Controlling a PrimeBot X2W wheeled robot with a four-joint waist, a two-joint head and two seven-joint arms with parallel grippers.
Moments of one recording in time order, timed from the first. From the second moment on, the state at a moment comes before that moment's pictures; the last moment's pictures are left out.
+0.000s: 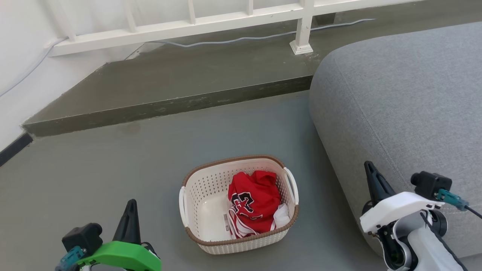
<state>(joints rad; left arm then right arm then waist) 0.05 0.07 -0.22 0.17 -0.59 0.07 -0.19 -0.08 -0.17 0.30 0.32 0.63 -0.05 -0.18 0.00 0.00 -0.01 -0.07</state>
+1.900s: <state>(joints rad) 0.00 0.07 -0.07 0.22 -1.27 -0.04 -0.03 -0.08 -0.09 0.03 0.30 1.26 0.05 0.00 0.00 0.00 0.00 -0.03</state>
